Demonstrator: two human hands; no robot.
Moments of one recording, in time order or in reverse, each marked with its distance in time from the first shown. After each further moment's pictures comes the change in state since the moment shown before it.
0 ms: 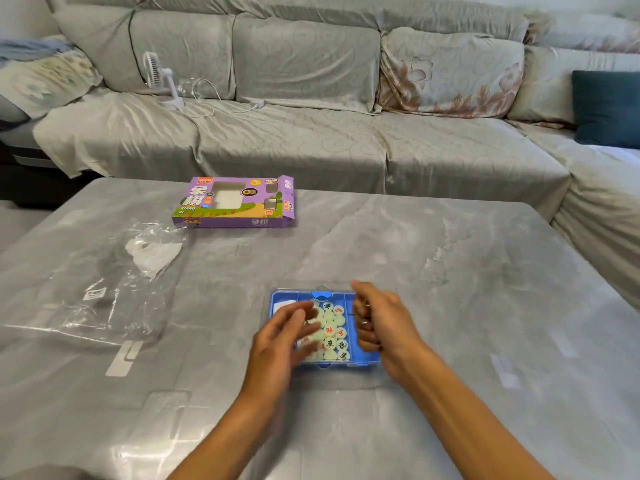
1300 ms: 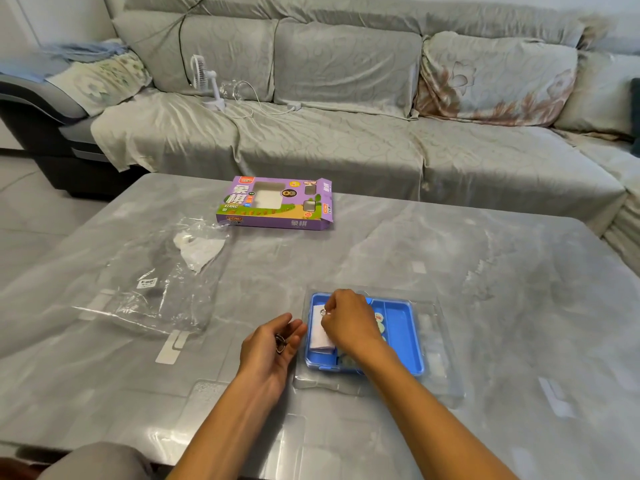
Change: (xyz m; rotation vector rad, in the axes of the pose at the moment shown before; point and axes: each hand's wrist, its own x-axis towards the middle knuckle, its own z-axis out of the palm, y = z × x) left_hand 0.041 -0.004 -0.062 -0.475 0.411 -0.335; right_hand 0.061 0.036 0.087 -1.060 0.036 -0.253
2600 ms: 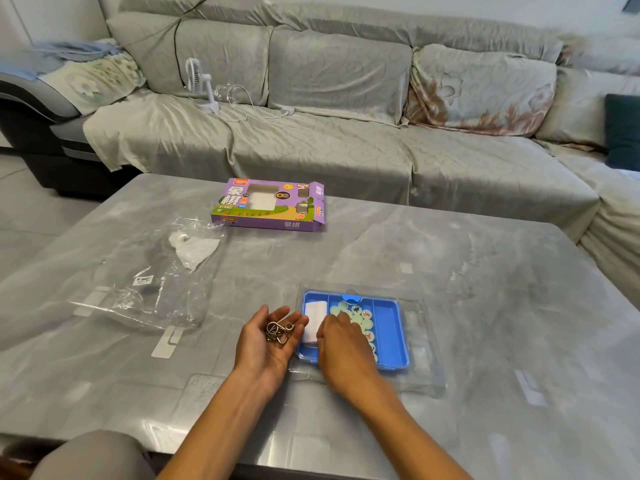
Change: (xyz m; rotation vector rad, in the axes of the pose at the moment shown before) left_hand -0.012 0.002 0.003 -0.190 -0.164 -0.049; right_hand -0.047 0.017 0.020 -0.234 0.124 -0.142
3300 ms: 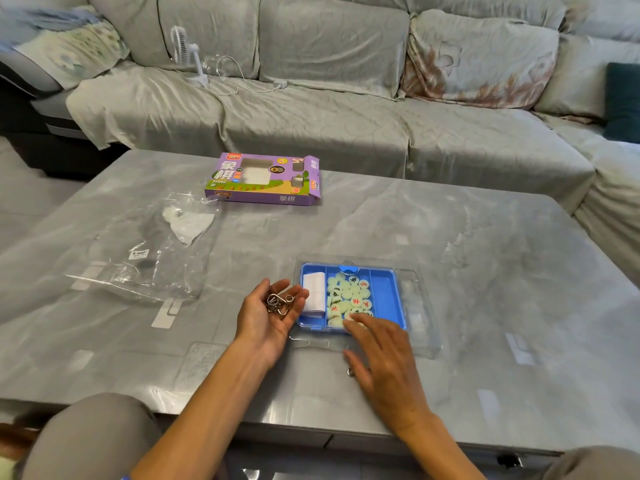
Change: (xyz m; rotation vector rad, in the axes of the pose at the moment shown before) left_hand -0.004 -0.007 -0.003 0.069 -0.019 0.009; right_hand -0.081 0.071 0.011 -0.008 0.419 -0.376
